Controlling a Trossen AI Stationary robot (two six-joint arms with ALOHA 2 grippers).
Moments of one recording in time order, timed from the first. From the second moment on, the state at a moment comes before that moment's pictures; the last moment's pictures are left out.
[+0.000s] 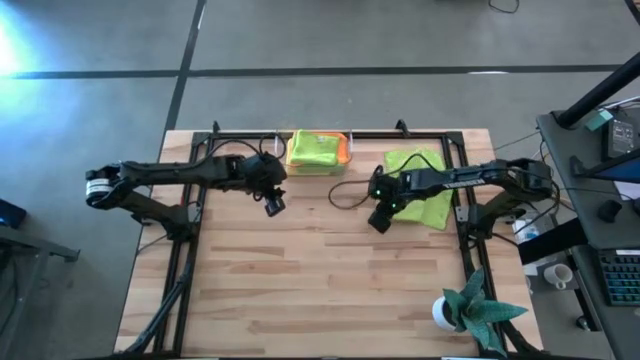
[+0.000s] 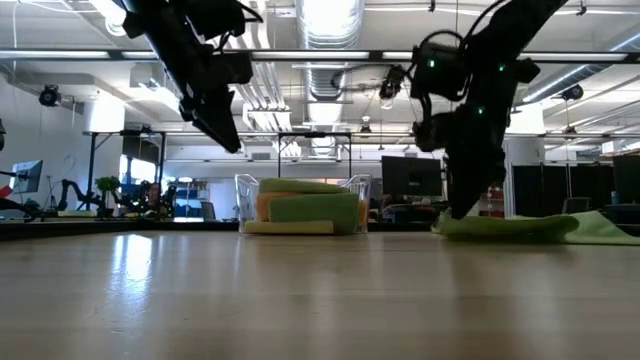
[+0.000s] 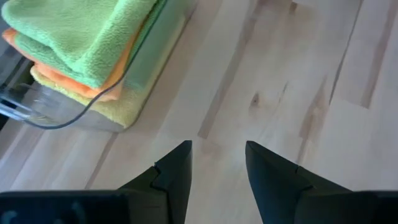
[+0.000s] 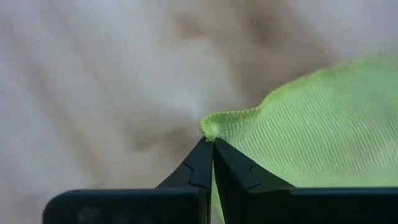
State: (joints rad) left arm 0.25 1.27 0.93 -0.58 -0.14 -0.12; right arm -0.22 1.52 0.81 -0.56 -0.02 0.38
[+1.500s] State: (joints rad) left arm 0.12 1.29 0.93 -0.45 0.21 0.00; right arm 0.14 1.83 1.45 -0.54 -0.05 0.64
